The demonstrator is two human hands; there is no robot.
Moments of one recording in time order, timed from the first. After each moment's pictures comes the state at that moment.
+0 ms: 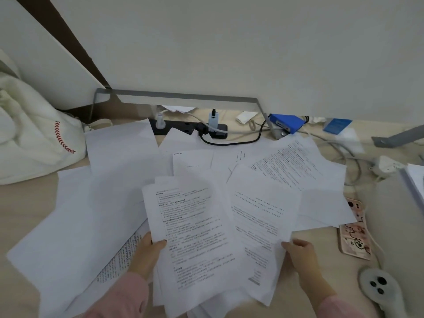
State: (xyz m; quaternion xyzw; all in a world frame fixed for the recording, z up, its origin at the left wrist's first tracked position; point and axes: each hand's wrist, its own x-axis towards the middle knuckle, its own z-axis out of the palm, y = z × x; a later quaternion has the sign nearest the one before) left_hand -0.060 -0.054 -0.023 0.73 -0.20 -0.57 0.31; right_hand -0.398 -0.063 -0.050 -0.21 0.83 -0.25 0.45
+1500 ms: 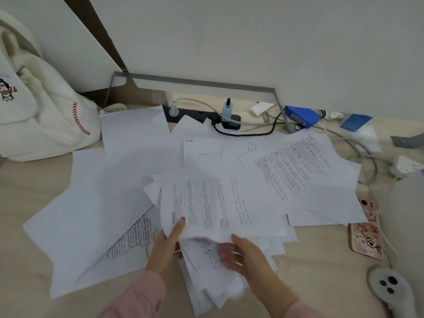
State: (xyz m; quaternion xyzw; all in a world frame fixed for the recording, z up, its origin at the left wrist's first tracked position) left_hand -0.090 -0.029 0.001 0.67 -0.14 -0.61 0.40; right_hand -0.271 -0.036 0.003 -0.13 0.61 -0.27 0.73
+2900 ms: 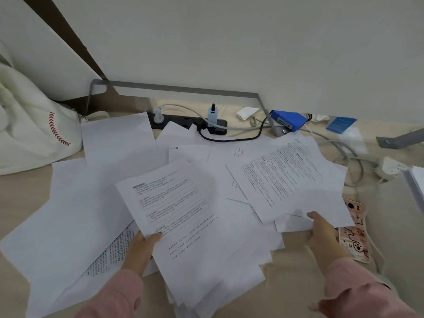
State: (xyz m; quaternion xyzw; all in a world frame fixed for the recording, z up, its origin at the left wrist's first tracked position) left_hand -0.071 -0.058 -0.024 0.75 -0.15 -0.54 0.34; right_hand -0.445 -0.131 -0.039 0.01 0.81 -0.40 0.43
